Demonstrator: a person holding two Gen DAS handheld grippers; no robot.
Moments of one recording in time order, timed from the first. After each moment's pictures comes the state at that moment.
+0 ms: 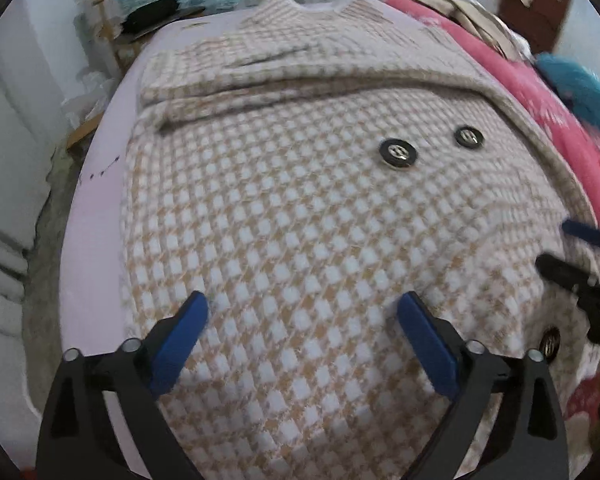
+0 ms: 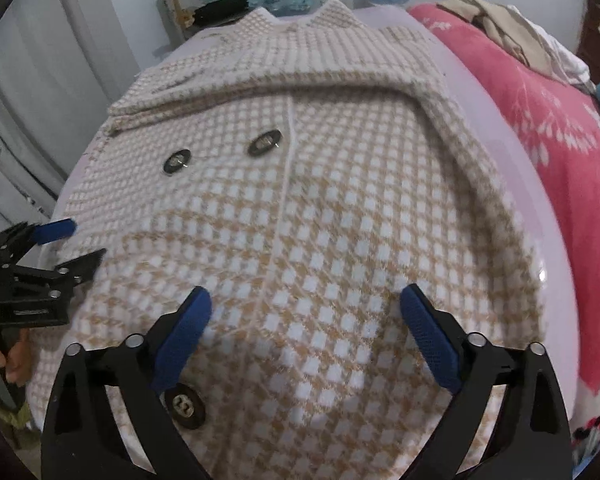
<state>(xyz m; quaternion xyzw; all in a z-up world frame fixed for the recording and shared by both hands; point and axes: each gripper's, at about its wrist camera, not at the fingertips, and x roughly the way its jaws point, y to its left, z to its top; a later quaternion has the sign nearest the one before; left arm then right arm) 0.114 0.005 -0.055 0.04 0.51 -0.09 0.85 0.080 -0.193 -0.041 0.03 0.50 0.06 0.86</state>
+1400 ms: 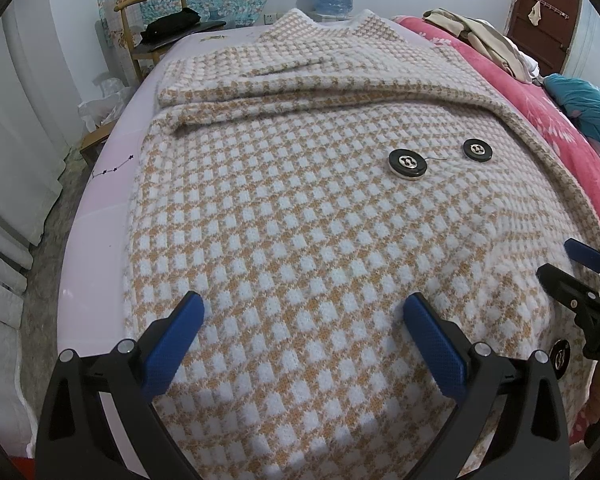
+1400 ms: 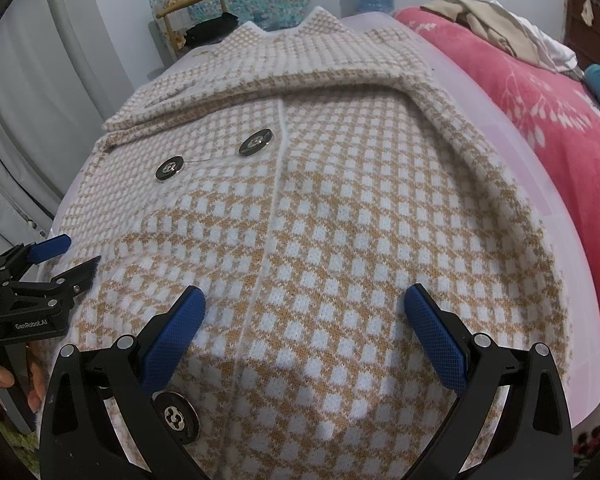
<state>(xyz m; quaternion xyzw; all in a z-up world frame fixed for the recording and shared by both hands) 0.100 0.007 -0.059 0.04 0.48 -0.08 0.87 0.066 -0.199 -0.051 0.06 0.47 0.05 0.88</state>
